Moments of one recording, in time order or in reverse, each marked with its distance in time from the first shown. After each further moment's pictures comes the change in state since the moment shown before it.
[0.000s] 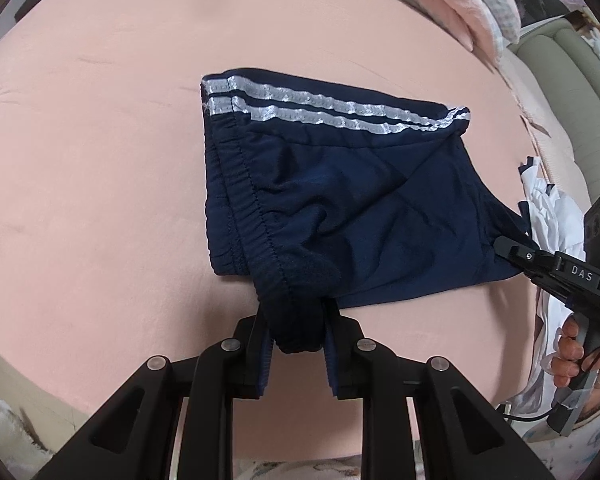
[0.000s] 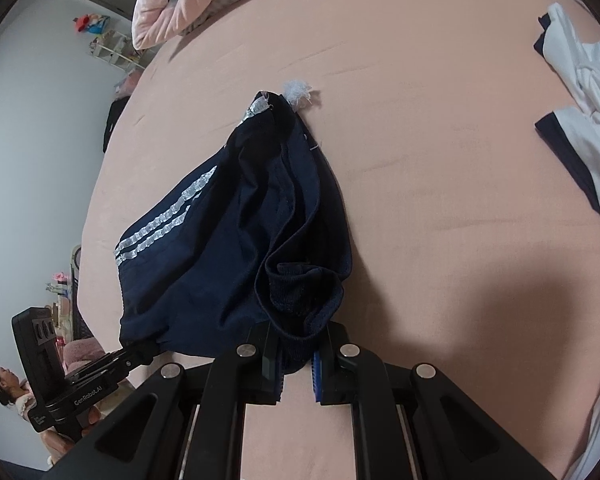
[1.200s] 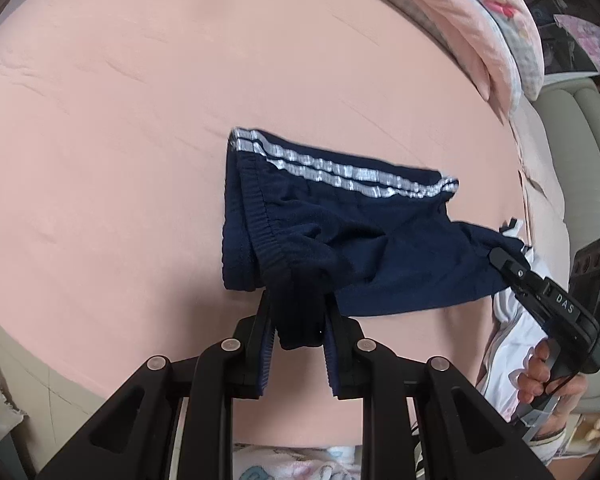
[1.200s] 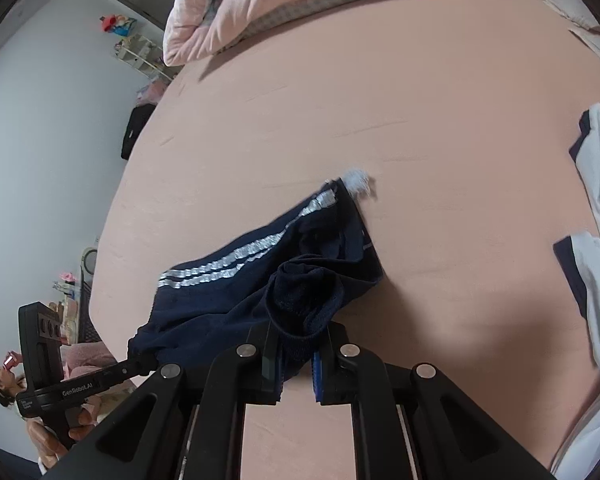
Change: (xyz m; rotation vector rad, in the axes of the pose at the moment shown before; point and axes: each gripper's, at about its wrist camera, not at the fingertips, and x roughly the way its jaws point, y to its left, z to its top) left arm -0.039 0.018 0.087 -0.175 0.011 -0.065; right arm -0.027 0.029 0.033 -0.079 -0.086 0.050
